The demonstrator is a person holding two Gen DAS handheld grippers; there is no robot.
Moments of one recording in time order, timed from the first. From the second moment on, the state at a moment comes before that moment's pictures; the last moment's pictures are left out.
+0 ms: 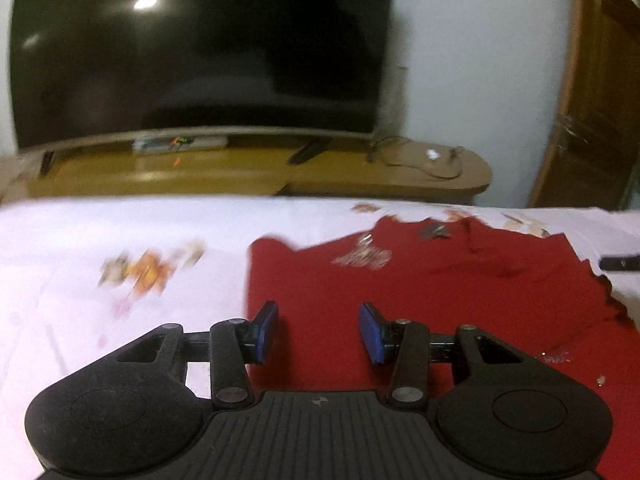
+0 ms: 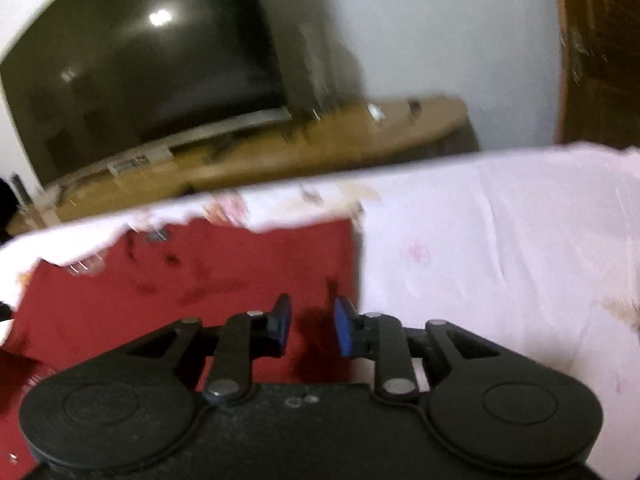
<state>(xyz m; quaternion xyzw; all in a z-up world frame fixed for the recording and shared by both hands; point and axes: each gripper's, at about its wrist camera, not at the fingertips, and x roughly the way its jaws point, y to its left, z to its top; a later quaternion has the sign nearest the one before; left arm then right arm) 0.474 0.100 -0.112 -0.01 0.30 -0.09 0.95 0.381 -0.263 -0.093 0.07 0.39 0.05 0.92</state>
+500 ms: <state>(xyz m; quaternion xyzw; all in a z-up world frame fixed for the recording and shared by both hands) 0.512 0.060 -0.129 0.05 0.33 -0.08 0.94 0.394 -0.228 -0.098 -0.02 0.39 0.05 0.92</state>
